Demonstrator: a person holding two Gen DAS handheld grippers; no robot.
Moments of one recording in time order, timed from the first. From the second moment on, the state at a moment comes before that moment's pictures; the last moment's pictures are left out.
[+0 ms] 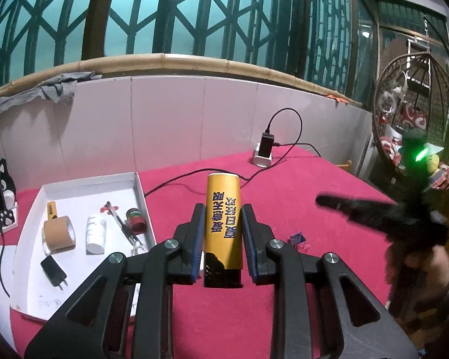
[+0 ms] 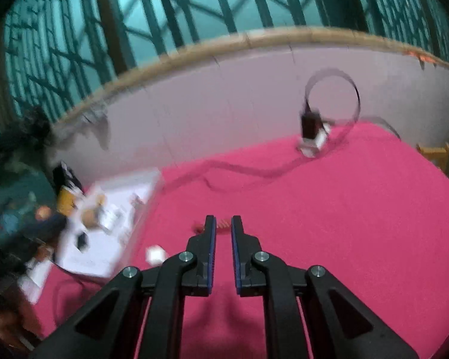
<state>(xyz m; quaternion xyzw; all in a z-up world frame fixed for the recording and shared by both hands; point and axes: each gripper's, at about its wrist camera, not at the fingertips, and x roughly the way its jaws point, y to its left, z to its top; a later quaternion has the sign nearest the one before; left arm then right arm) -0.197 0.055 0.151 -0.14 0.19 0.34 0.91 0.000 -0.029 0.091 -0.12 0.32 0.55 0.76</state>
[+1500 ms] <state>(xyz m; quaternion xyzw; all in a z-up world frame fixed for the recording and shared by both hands) -0.214 0.065 0.146 -0.15 0.19 0.37 0.90 -0.084 -0.010 0.159 -0.13 0.21 0.65 0.72</state>
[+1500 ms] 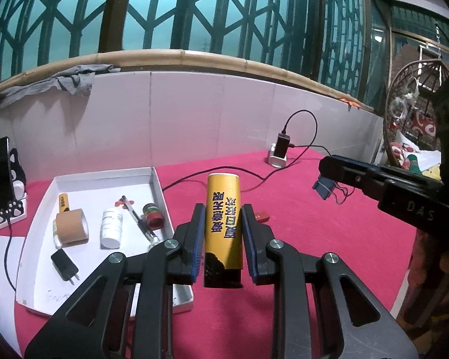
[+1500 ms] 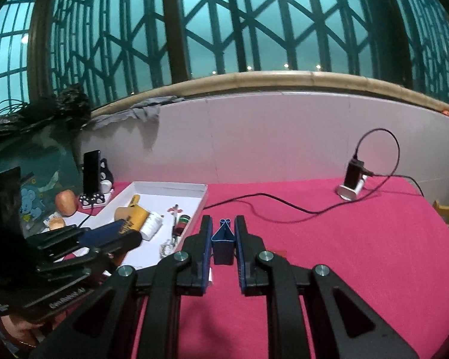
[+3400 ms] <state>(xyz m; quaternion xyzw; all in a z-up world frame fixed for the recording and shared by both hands) -0.348 0.250 0.080 -0.31 0.22 0.52 0.76 -0.204 0.180 0.074 -0.26 0.30 0.69 0.61</state>
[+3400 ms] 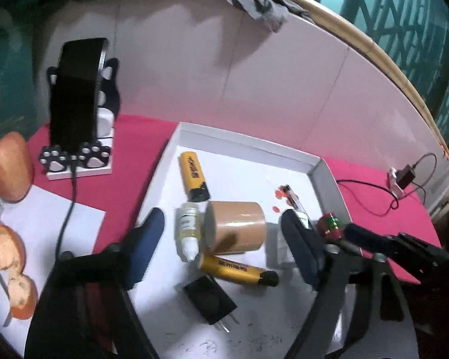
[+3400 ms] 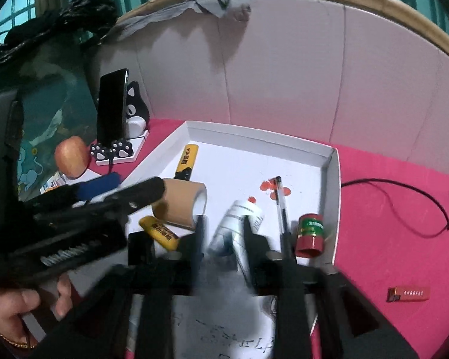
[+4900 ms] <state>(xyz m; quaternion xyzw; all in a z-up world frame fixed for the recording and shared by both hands) -0.125 0.132 0.051 -0.05 0.45 0.24 0.86 -0.024 0.085 0.009 -0.34 0.30 0.65 0.61</state>
